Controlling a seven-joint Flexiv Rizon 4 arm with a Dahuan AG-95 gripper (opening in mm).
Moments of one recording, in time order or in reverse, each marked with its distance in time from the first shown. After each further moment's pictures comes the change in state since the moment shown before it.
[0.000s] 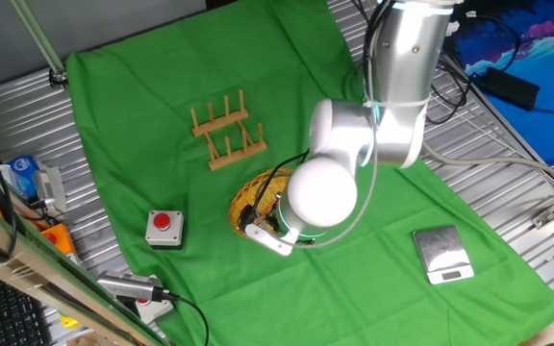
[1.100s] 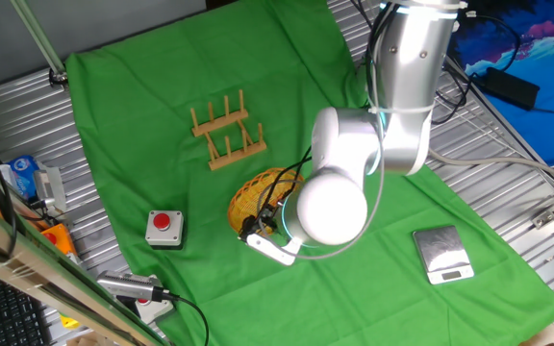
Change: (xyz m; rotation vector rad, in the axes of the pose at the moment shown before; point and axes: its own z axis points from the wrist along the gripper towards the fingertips) arm -0.005 -0.019 -0.014 0.098 0.032 -0.018
